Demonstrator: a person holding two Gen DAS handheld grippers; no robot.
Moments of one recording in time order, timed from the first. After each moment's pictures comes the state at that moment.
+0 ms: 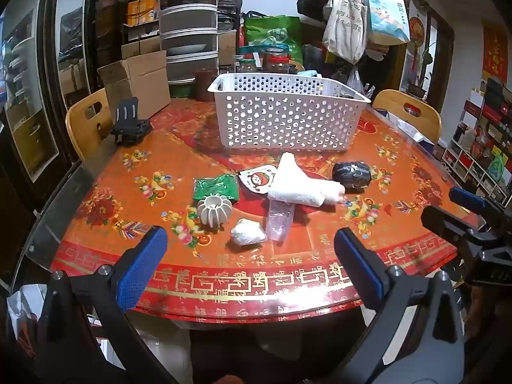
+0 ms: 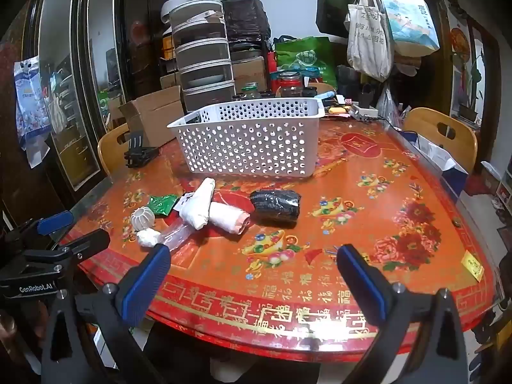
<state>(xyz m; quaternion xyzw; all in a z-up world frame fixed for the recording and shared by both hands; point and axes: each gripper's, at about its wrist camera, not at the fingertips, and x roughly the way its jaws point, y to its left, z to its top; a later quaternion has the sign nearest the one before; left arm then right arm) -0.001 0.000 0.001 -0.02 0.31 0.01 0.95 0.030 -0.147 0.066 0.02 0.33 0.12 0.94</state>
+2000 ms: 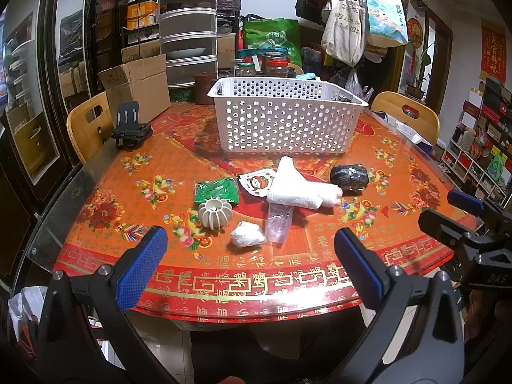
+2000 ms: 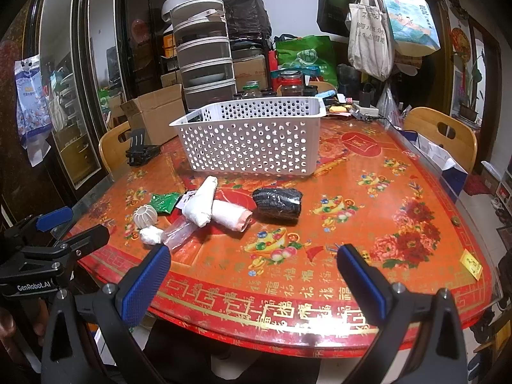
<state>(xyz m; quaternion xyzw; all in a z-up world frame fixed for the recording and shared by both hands) -0.005 -0.002 0.007 -0.02 0.31 0.01 0.95 0.024 -0.145 0.067 0.02 0.33 0.12 0.94</state>
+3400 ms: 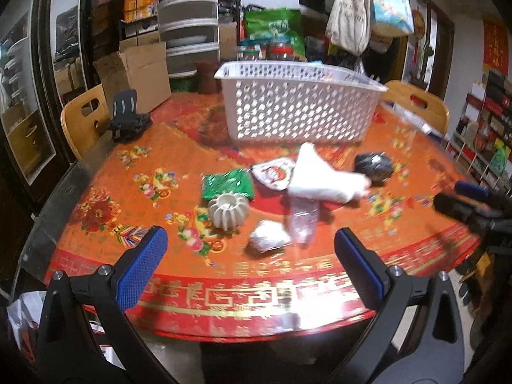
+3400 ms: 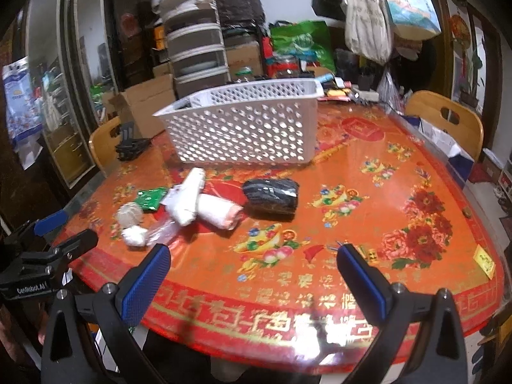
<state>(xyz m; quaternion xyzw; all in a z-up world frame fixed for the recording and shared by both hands) 0.033 0.022 -0.030 -0.01 0.34 0.01 0.94 0.067 -0.153 0.036 0.04 0.37 0.11 0.92</state>
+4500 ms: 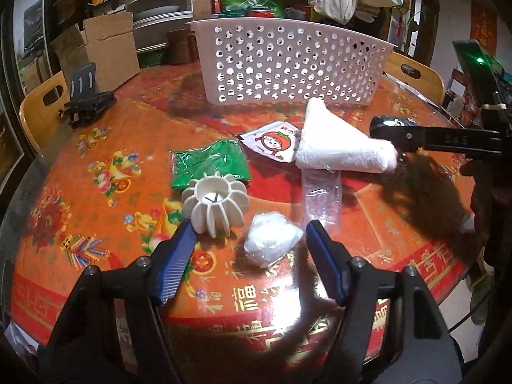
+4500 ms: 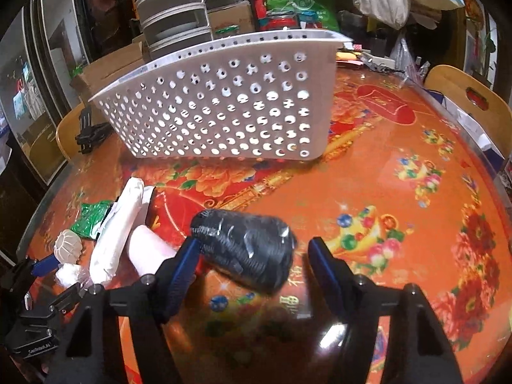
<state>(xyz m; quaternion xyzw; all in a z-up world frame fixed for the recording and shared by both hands) 0.099 0.031 -0.096 0.01 0.38 -0.05 0.92 0.193 -0.137 -0.016 0.03 0.45 0.12 0.89</state>
